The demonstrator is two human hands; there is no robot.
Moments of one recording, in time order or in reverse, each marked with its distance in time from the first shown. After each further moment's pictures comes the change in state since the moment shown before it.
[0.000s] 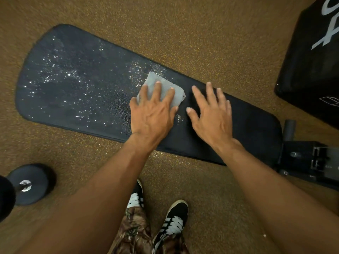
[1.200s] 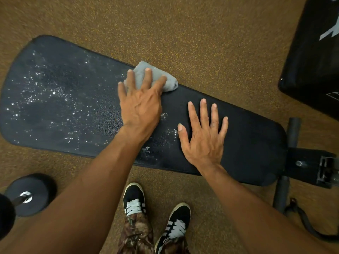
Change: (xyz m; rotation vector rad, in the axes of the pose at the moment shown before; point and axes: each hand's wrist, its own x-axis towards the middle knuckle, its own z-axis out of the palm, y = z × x) left_hand 0.069 -0.016 0.002 0.008 0.090 -0.040; right_hand -0.009 -0.006 0.043 -0.067 0.095 0.068
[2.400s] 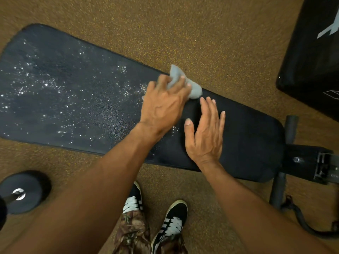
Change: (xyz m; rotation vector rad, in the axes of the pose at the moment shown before) left_hand -0.004 0.035 0.027 -0.065 0.284 0.398; right_hand 0.000 0.002 0.005 0.349 0.213 0.038
